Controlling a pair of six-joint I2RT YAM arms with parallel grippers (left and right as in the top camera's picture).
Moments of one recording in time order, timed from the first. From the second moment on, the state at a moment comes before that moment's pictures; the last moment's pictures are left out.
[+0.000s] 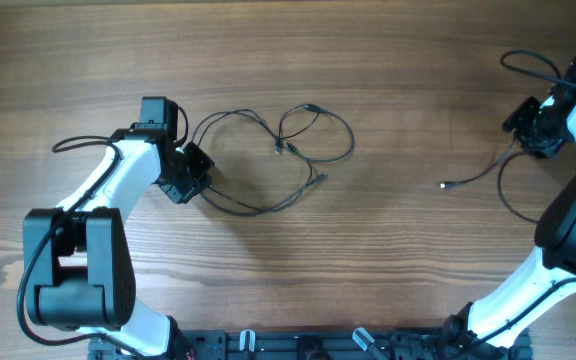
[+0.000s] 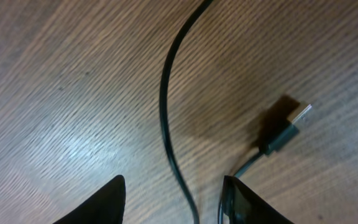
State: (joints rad) left arm -0.03 1.75 1.02 -0.71 0.27 -0.80; right arm -0.44 2.04 1.48 -0.76 -0.09 0.32
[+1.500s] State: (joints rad) left arm -0.03 1.75 1.02 -0.72 0.27 -0.80; right arm -0.44 1.92 1.90 -1.14 0.50 0.37
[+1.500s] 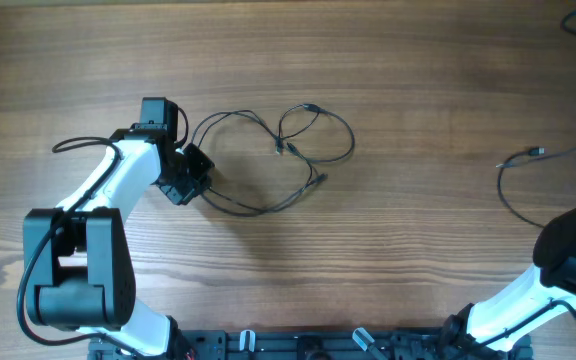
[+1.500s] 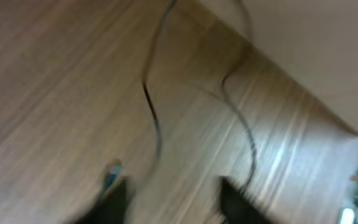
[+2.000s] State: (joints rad) left arm -0.06 1.75 1.01 -0.44 0.52 -0.73; right arm -0.34 1.92 1.90 -1.26 -0.25 0.18
